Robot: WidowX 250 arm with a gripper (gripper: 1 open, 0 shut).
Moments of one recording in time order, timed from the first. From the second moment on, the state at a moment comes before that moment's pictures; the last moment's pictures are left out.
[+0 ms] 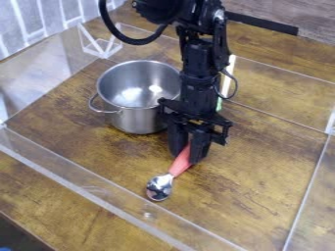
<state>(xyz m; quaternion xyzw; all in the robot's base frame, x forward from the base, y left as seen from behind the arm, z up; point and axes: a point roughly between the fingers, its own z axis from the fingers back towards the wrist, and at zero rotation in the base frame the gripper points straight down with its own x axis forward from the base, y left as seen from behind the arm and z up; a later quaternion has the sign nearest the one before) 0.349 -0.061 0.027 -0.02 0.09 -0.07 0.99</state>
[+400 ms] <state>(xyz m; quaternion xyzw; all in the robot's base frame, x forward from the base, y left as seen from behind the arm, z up) 0.342 -0.059 0.035 -0.01 0.12 -0.05 0.99</state>
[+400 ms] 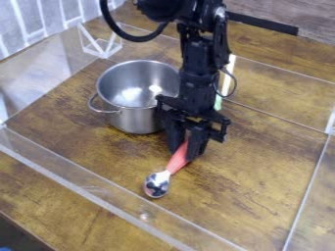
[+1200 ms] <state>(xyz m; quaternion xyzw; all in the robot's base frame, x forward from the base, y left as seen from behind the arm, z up) 0.355 -0.061 0.130 0.02 0.07 0.00 1.00</state>
